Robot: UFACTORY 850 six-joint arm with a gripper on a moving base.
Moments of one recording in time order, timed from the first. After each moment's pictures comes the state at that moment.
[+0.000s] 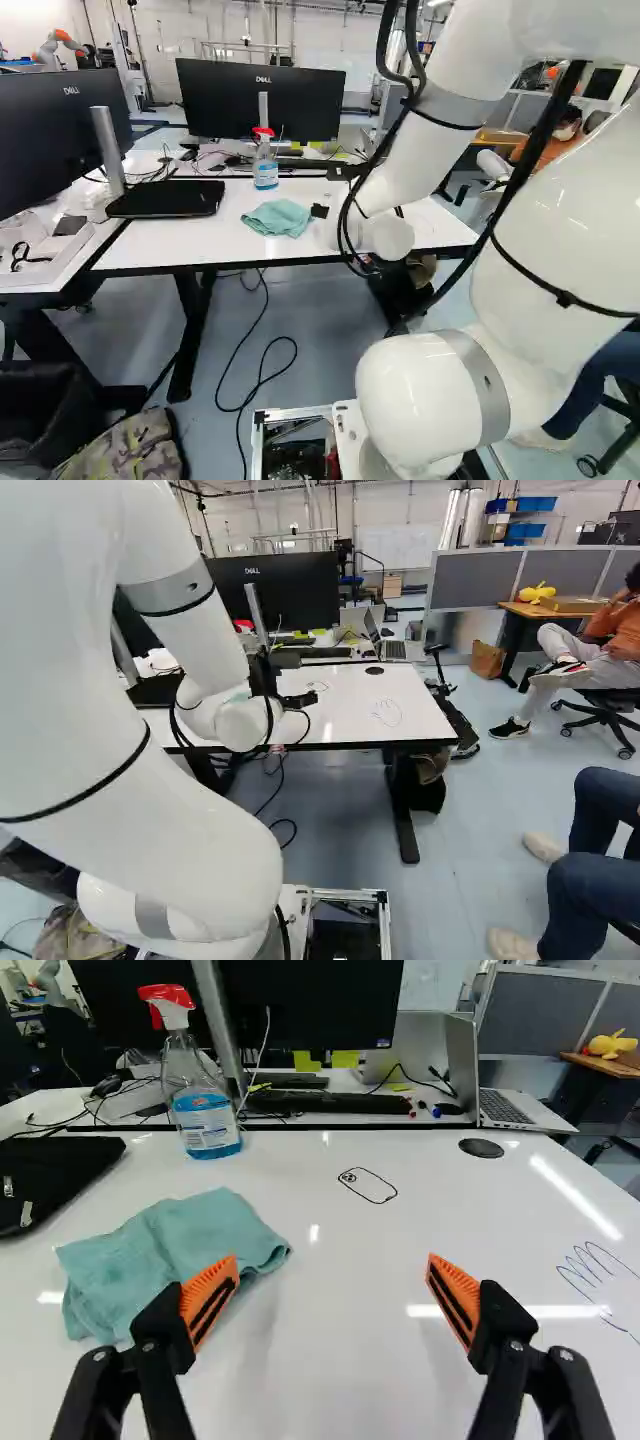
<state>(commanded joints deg) 3.0 1.9 -17.9 0.0 50.0 0.0</state>
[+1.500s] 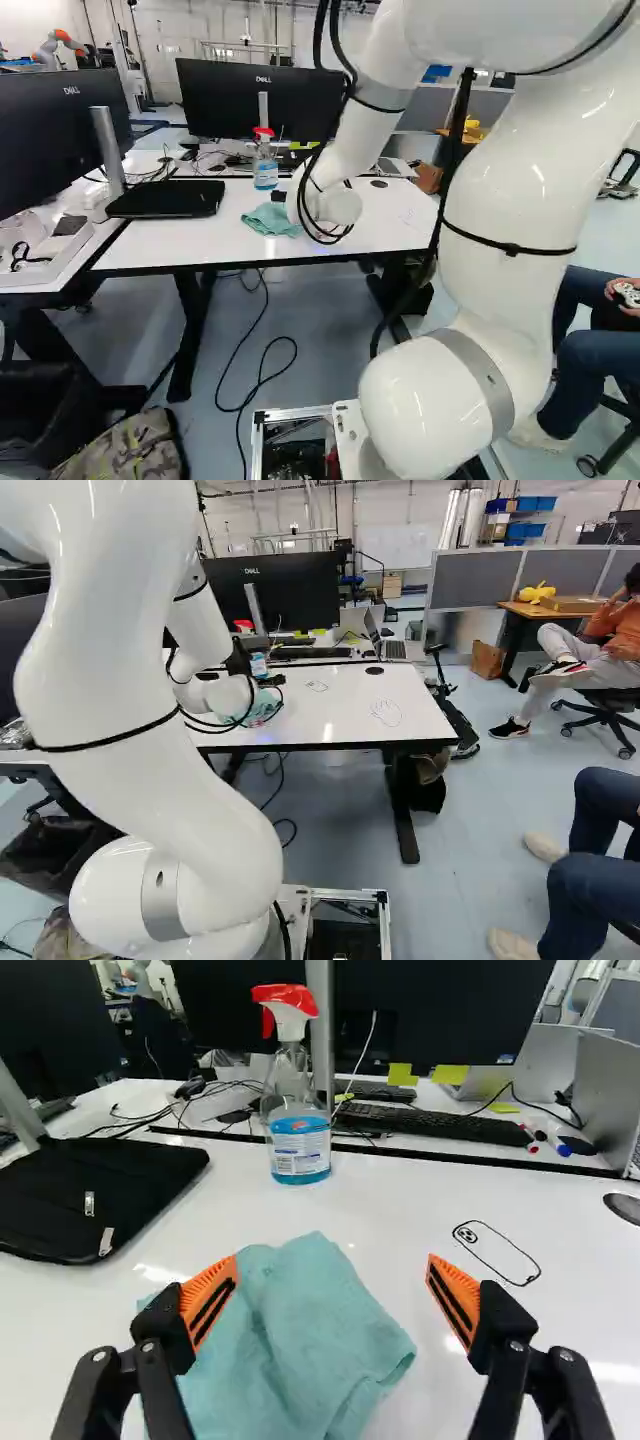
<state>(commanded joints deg) 14.5 -11.0 -33.9 0.0 45.5 0.0</state>
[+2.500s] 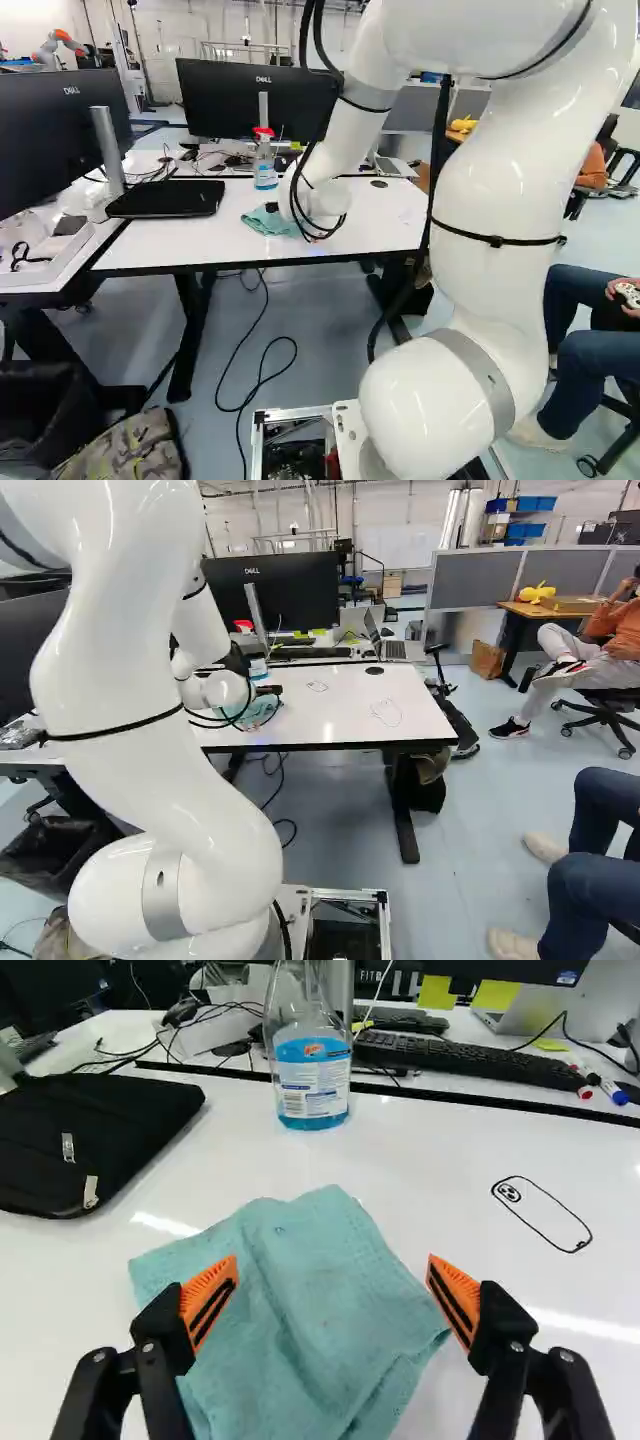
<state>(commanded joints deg) 15.4 -14.5 -38.0 0.0 34.3 0.0</state>
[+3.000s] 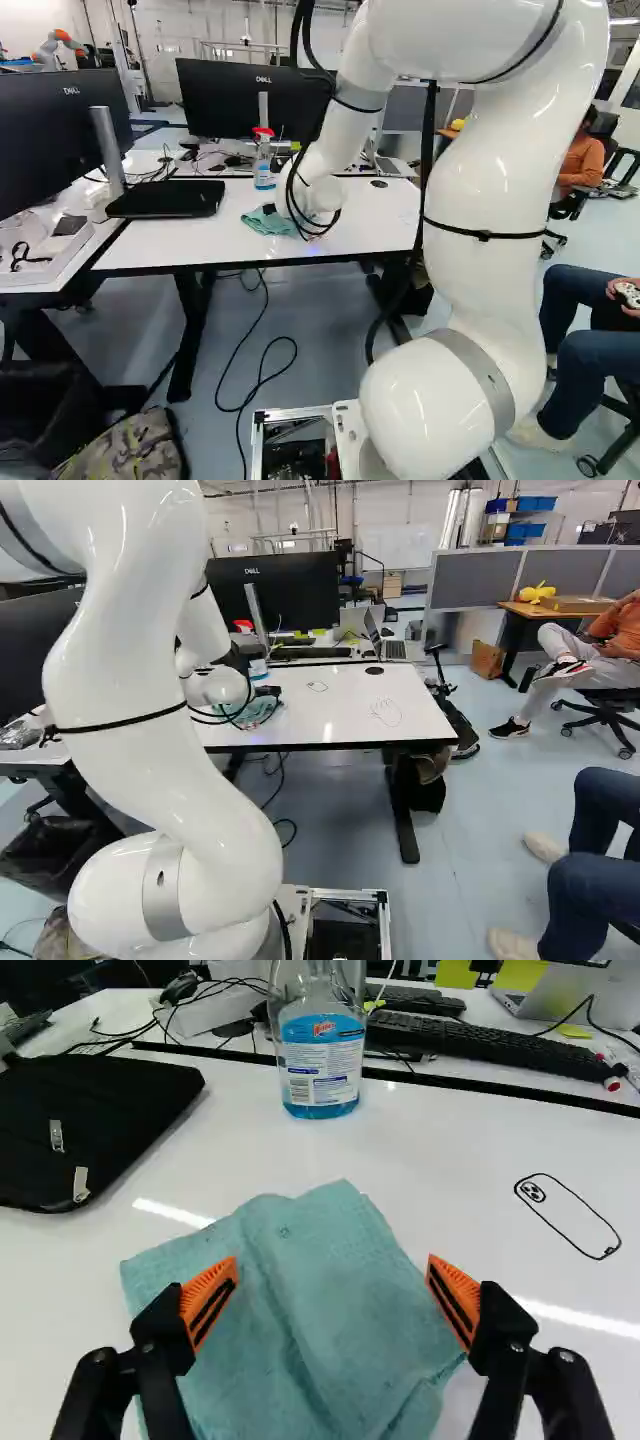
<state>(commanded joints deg) 16.1 -17.2 -41.3 -1.1 32.2 0.0</state>
